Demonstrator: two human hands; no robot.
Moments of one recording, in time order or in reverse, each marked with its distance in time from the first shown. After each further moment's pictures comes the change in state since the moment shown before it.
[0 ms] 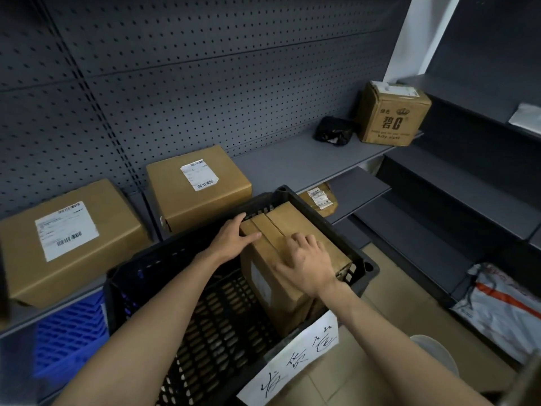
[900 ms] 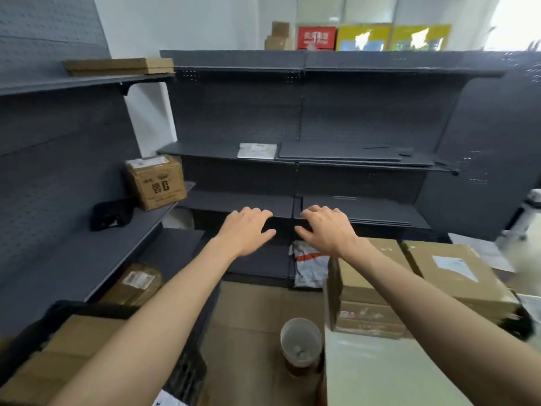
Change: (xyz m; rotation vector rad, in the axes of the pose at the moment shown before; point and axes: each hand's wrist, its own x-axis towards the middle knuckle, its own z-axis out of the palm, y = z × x) left_hand -0.140 0.393 0.231 0.858 -0.109 1.242; right_hand -0.287 0.236 -0.228 -0.349 0.292 0.774
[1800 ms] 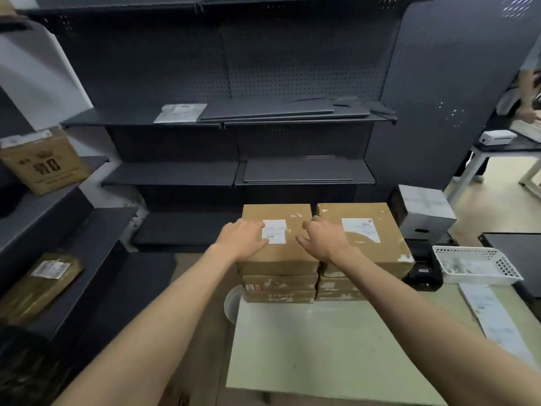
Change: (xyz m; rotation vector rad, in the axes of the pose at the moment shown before) left_hand 0.135 0.290 0.136 -0.043 -0.270 0.009; right_hand -0.128 0.306 0.097 0.100 -0.241 0.223
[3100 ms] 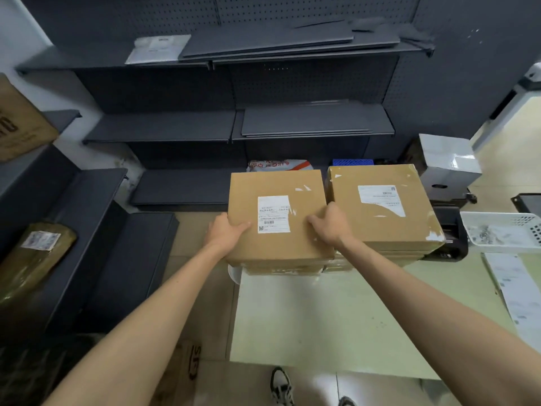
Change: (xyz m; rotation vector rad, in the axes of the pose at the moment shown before) left_hand 0.056 -0.061 0.115 -0.839 -0.020 -0.613; right_hand 0.061 0.031 0.104 0.772 -0.156 0.546
